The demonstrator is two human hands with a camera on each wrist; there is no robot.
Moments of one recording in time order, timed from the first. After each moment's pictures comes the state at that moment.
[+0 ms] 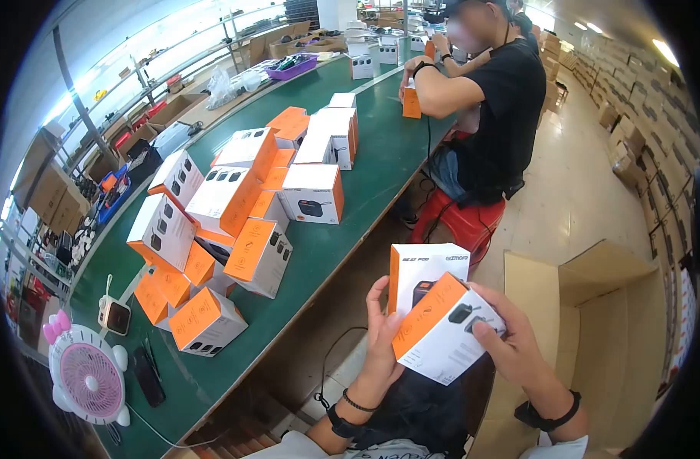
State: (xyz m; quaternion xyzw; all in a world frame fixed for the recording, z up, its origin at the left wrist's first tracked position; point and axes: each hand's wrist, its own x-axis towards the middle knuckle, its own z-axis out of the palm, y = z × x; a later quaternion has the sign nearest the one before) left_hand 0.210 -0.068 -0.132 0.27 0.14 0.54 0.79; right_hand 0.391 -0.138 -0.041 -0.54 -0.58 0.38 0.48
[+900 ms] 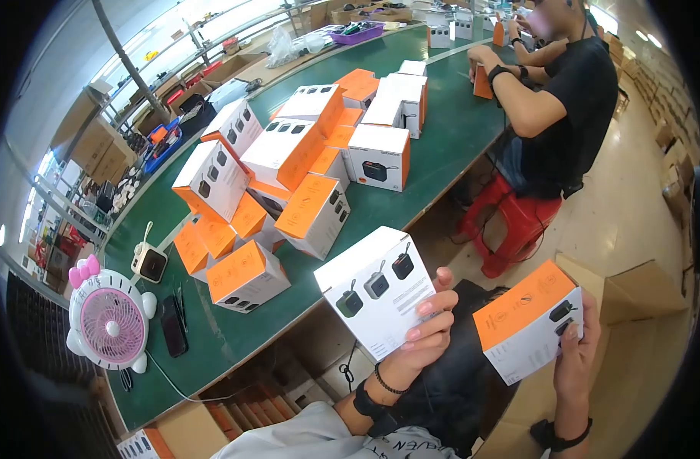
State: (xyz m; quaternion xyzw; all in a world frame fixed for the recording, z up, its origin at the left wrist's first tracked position) left_hand 0.189 -0.053 -0.149 -0.16 -0.38 0.28 0.87; right_hand 0.415 -0.160 -0.063 -0.56 -0.52 0.31 0.57
